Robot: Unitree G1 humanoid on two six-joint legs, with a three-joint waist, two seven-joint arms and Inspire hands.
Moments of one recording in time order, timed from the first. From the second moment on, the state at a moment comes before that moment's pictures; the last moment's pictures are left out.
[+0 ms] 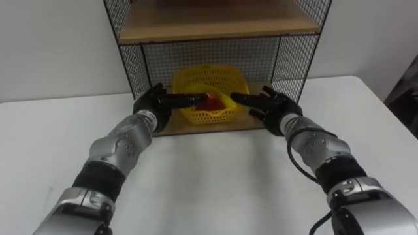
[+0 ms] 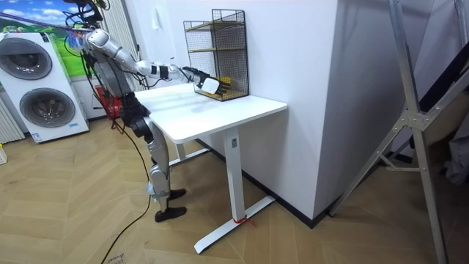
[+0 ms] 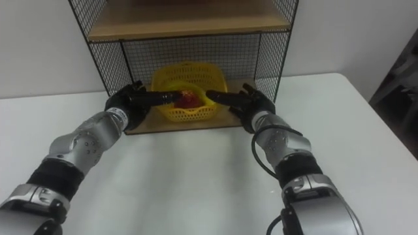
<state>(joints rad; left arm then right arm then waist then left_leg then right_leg) -0.52 0.15 -0.10 0.61 -0.60 0.29 0.14 -0.57 -0.21 0.06 0.83 0.62 0.24 -0.07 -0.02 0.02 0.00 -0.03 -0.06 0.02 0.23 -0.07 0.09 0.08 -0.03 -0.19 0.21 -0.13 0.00</state>
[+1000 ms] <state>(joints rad) -0.10 0.18 -0.17 -0.01 -0.48 0.24 0.07 -0.18 -0.22 0.09 0.04 0.34 0.22 -0.03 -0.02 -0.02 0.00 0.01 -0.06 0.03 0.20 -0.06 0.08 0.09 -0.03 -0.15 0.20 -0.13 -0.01</state>
